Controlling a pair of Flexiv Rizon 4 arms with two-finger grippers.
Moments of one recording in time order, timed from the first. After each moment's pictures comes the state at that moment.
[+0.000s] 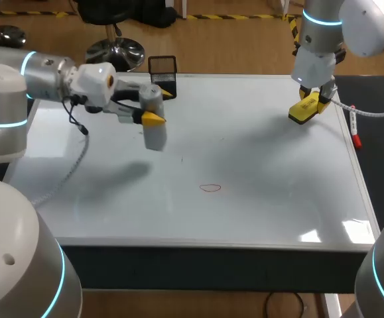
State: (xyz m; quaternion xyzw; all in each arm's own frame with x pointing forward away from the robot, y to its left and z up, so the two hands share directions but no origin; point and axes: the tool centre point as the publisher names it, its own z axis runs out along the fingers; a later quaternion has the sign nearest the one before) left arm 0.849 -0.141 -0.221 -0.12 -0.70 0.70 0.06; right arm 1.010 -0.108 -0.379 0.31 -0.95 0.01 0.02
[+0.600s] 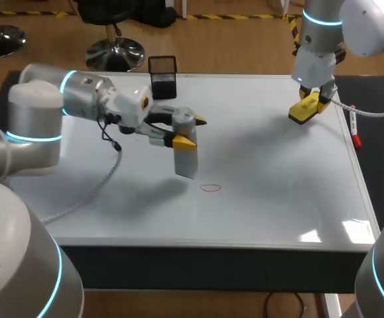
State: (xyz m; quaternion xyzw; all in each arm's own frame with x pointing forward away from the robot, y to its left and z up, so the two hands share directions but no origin) left arm 0.799 -0.210 -0.246 -0.12 -0.68 0.71 0.13; right arm 1.010 -0.108 -0.379 0.31 -0.95 0.01 0.02
